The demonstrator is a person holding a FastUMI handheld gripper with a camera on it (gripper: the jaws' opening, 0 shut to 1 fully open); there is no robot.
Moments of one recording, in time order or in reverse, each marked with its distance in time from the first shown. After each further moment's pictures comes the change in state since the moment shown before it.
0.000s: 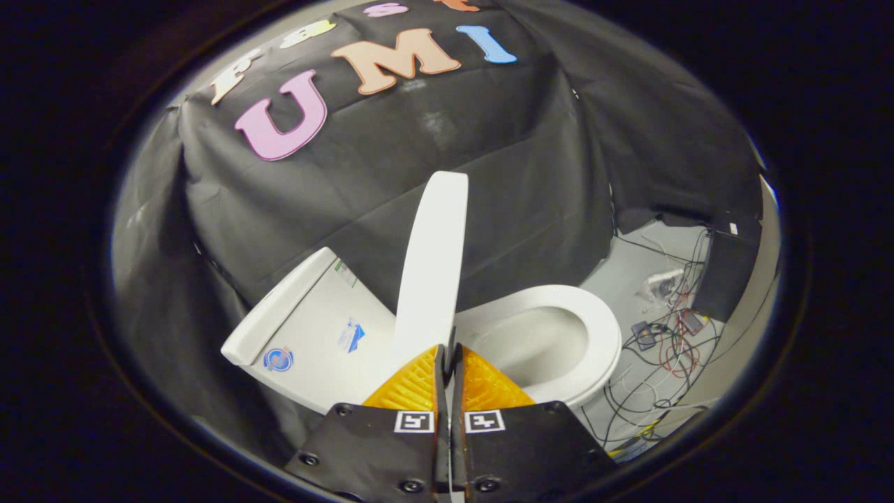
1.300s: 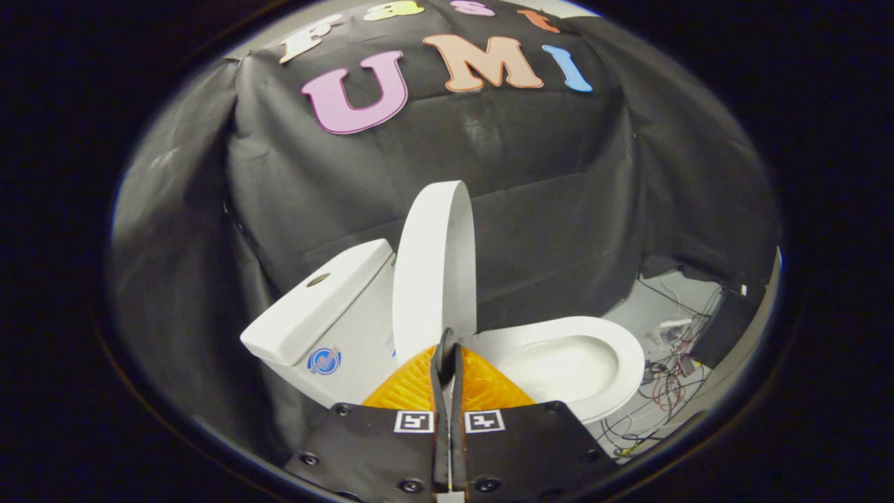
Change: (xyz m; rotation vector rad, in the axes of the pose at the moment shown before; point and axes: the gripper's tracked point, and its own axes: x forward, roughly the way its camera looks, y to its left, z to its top) arm 0.001 0.107 0.008 -0.213 -0.052 0.043
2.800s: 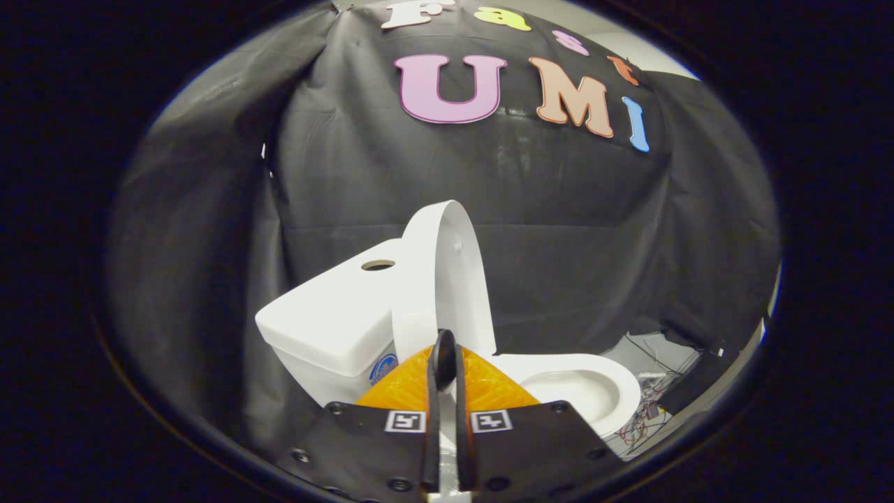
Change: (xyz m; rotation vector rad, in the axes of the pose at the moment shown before) arm 0.015 0.113 -0.008 -0.266 -0.080 -0.024
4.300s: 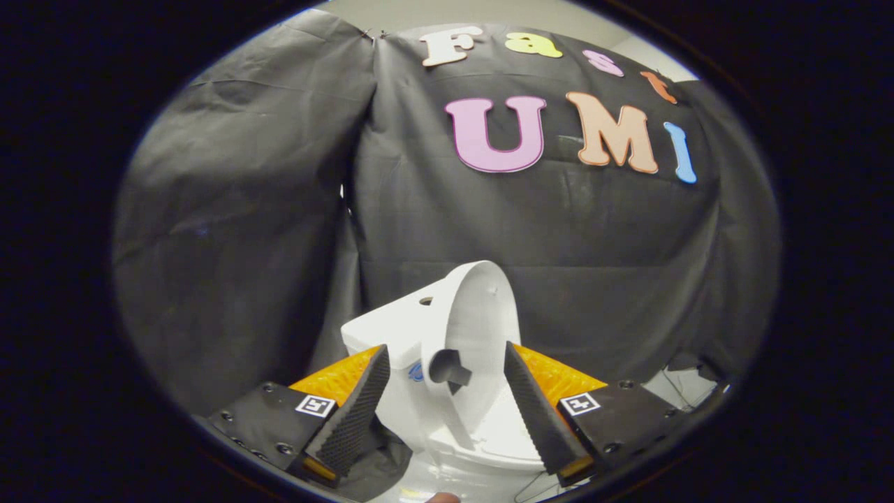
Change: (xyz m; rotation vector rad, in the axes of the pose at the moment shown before) arm -0.093 -0.045 0.066 -0.049 -0.131 0.283
